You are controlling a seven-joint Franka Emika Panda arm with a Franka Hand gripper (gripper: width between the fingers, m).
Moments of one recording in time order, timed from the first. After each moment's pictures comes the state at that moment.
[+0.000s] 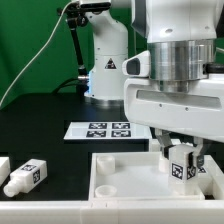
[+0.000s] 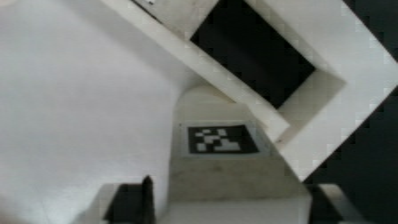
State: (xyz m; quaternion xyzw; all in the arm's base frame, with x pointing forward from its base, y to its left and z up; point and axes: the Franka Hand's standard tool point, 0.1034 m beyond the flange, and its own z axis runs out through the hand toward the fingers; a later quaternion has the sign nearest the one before) arm 0.653 0.112 0.075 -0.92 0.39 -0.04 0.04
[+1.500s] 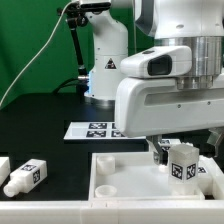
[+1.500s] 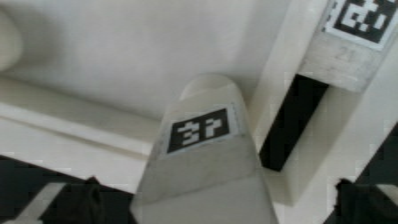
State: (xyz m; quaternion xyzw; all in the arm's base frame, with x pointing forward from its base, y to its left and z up) arm 0.655 0.116 0.079 -0.98 -0.21 -0.06 -0.01
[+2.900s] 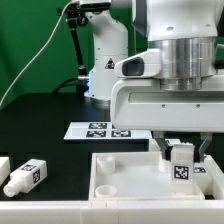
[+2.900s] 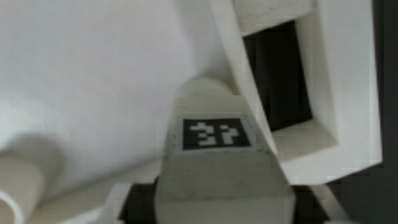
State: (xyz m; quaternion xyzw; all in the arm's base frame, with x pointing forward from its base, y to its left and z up) arm 0.655 0.112 0.078 -0.98 0.20 -0.05 0.04
